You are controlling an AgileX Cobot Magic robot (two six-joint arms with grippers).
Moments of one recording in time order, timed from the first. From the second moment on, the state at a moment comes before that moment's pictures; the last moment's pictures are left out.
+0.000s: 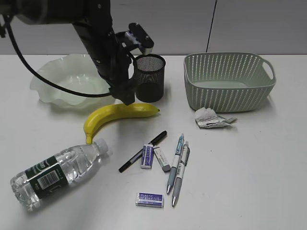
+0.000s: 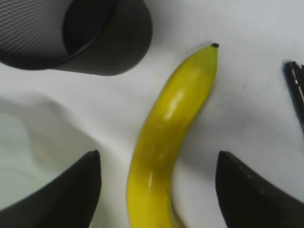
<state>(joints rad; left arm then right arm) -0.54 2.14 -1.73 -0.02 0.92 0.58 0.02 -0.01 -0.51 -0.08 1.04 0.07</state>
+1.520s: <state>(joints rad) -0.57 2.32 -1.81 0.07 0.86 0.76 0.02 -0.01 -0.51 -0.08 1.04 0.07</state>
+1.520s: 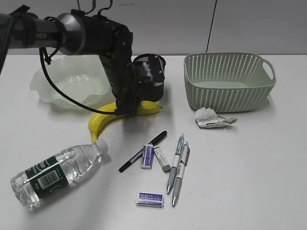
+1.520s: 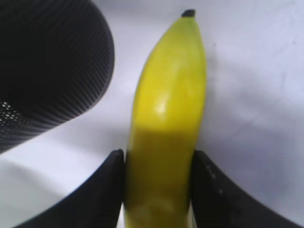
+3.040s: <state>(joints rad) -0.32 2.01 -1.81 0.01 0.83 0.55 0.02 -0.01 -0.51 -0.08 1.04 0.07</state>
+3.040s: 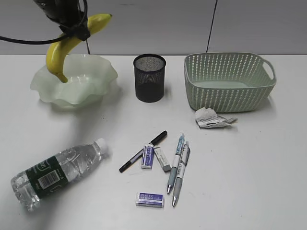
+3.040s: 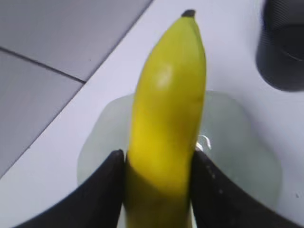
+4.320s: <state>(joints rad) -0.19 1.60 -1.81 0.06 1.18 0.14 0.02 -0.01 -0.51 -0.08 1.04 0.07</state>
